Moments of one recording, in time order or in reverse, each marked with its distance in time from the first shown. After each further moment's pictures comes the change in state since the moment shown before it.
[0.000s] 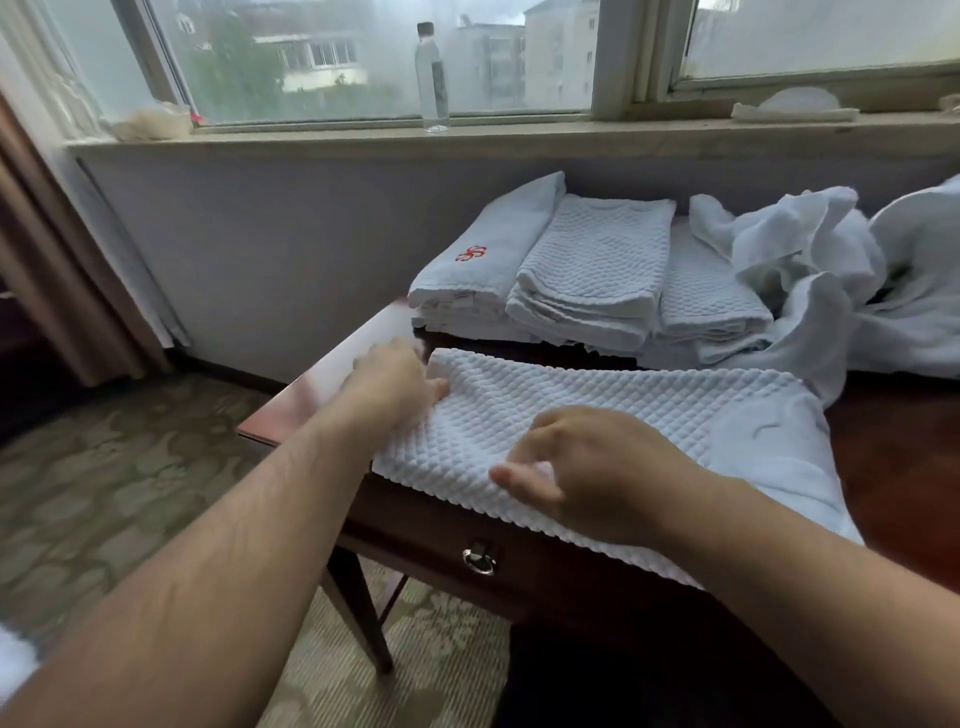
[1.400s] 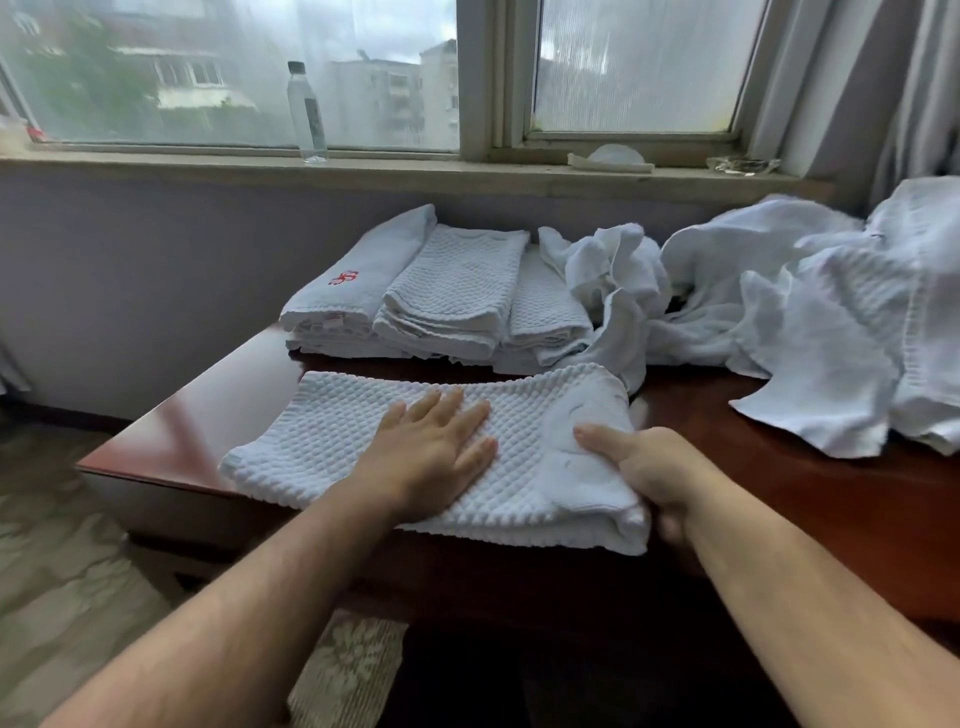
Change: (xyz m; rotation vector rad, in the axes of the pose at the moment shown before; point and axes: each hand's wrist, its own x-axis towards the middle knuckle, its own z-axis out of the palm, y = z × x) left_hand -0.077 0.110 0.071 0.147 -0.113 0.630; right_hand -0.122 0.099 -0.007 1.330 0.410 0.939
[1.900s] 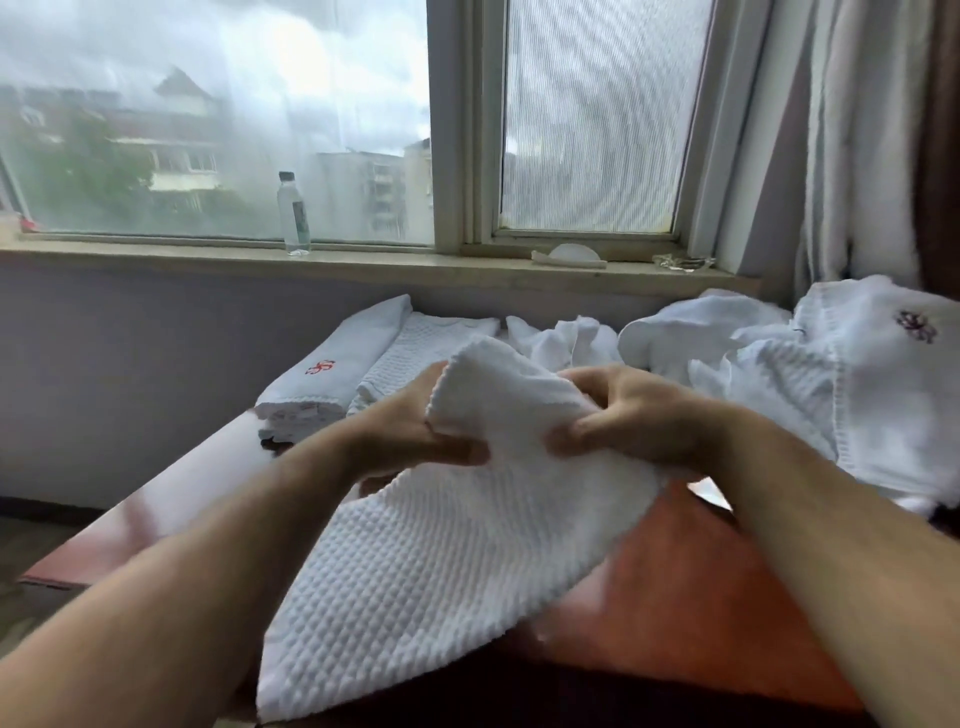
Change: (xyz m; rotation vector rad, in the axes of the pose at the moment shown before) left_hand 0.038 0.009 -0.118 -1.030 0.011 0.362; right_hand -0.001 -0.134 -0.040 -0.518 -0.486 -0.549
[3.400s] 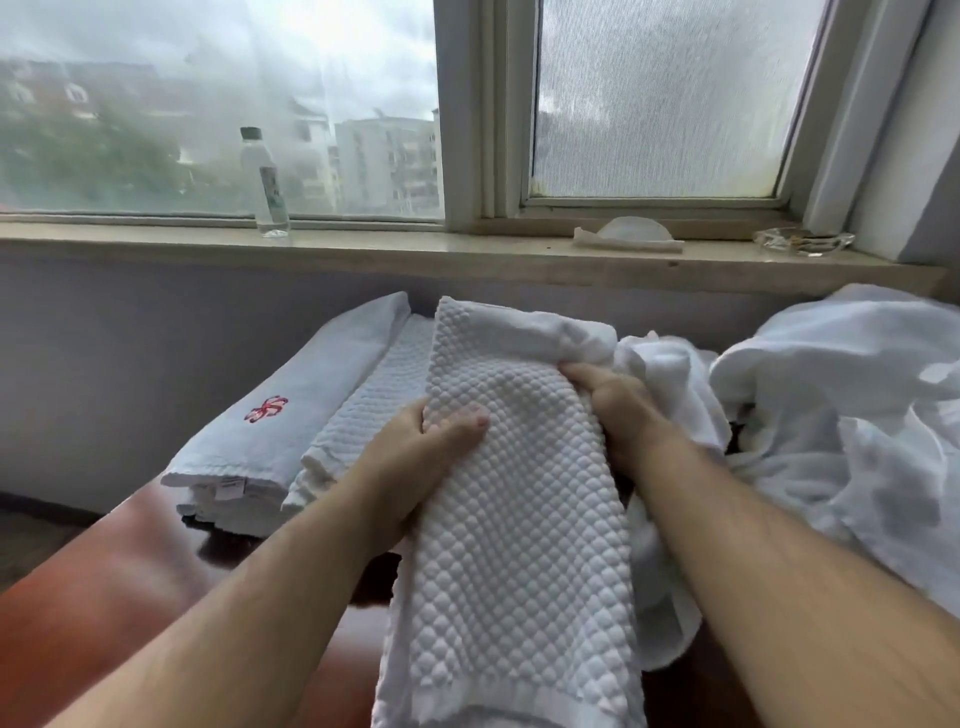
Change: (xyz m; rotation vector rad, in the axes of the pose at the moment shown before) left_hand 0.131 -0.095 -0.029 -0.443 0.433 -0.319; right_hand 0.240 0.142 -0.048 0.705 0.524 0.207
